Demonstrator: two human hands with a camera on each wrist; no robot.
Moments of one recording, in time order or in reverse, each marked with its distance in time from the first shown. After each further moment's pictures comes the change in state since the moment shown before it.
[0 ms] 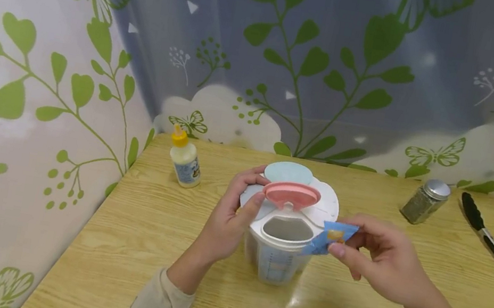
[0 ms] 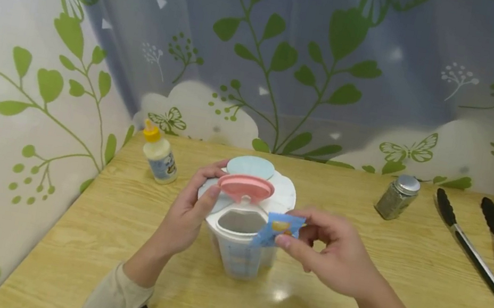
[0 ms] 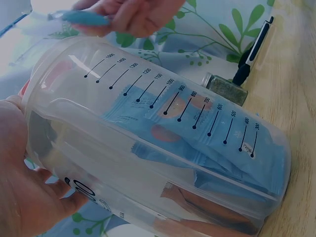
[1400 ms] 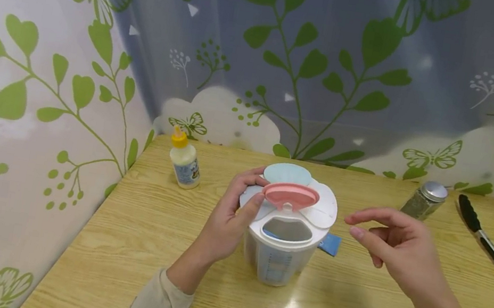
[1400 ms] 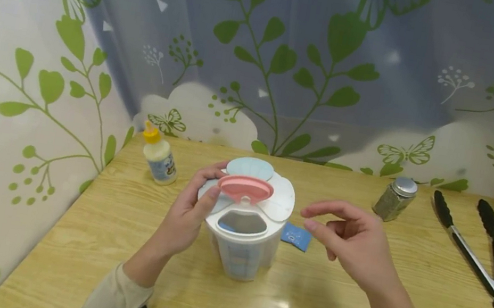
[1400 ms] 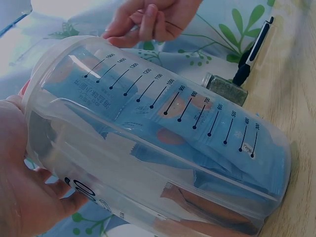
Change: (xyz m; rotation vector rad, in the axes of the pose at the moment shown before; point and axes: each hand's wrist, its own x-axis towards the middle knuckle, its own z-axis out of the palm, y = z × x) left_hand 0.001 -0.002 0.000 0.004 0.006 -0.008; right_hand -0.010 -0.008 -0.024 -0.065 0.248 0.359
